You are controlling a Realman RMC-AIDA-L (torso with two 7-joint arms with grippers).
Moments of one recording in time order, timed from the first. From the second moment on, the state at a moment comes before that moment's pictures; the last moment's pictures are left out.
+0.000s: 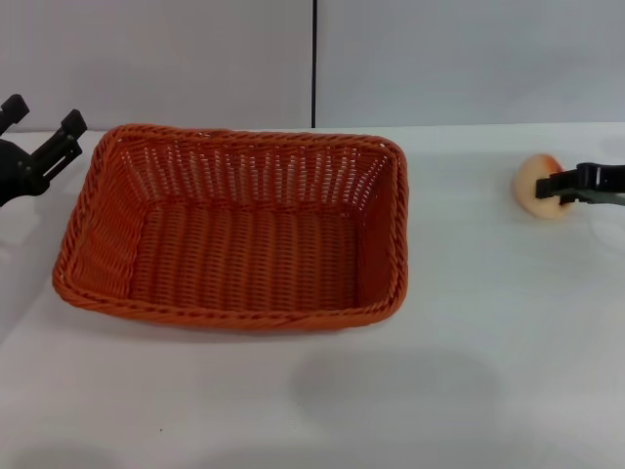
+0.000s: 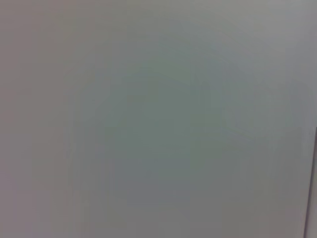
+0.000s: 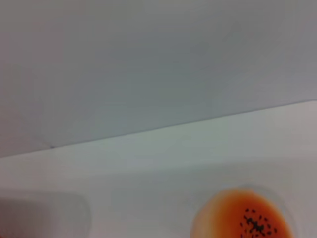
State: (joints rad) left arm -0.12 -2.07 1.16 0.66 0.89 1.11 -0.90; right arm 0.72 1.95 -0.56 -0.53 -2.48 -1.15 2.30
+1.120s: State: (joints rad) left arm -0.12 -2.07 1.17 0.66 0.89 1.14 -0.91; right arm 0.70 2.07 -0.90 -0.93 -1.93 -1.45 2.04
